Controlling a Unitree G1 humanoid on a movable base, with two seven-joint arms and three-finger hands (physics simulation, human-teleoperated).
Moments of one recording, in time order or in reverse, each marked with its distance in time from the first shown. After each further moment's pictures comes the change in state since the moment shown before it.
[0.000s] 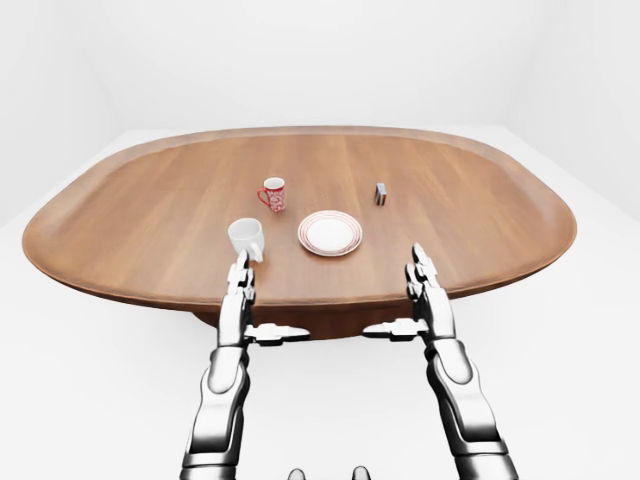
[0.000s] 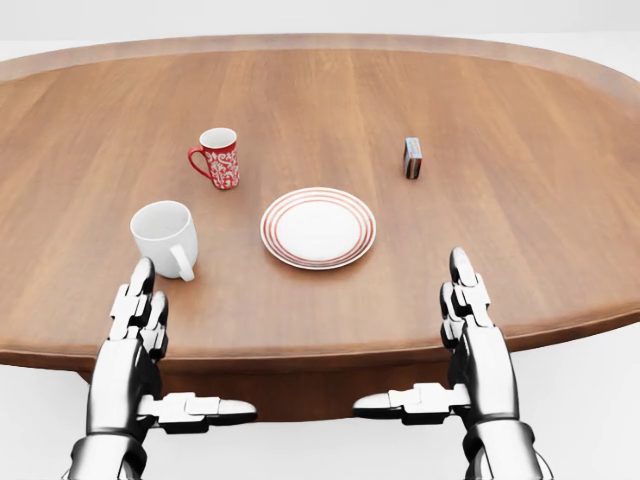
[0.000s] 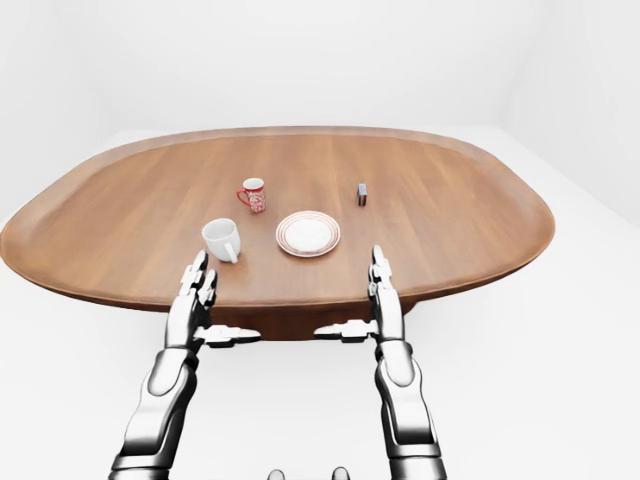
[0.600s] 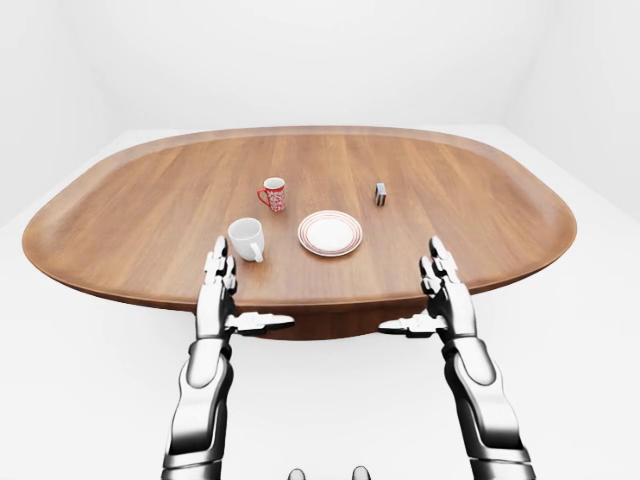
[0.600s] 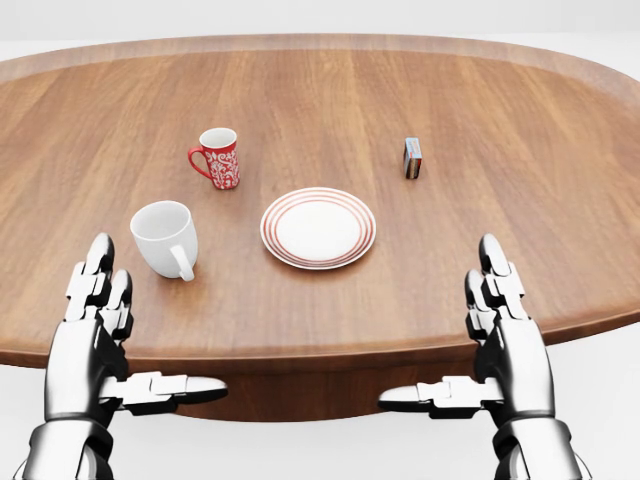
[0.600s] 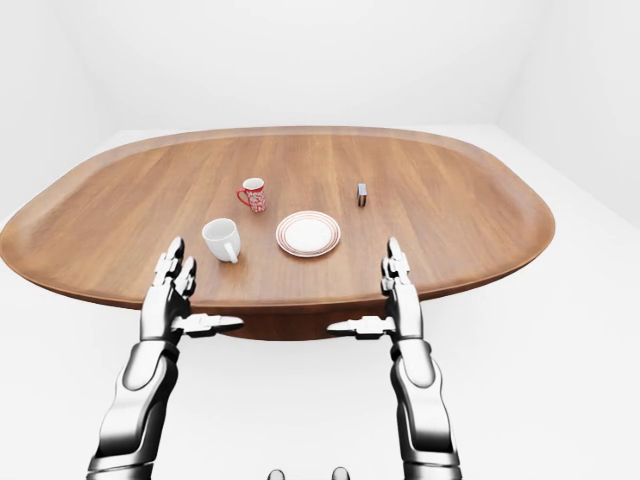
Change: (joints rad) left arm -0.016 0.033 0.071 -0.129 -0.033 0.095 -0.004; right arm 0.023 -0.027 -0.066 -0.122 0.050 0.059 0.049
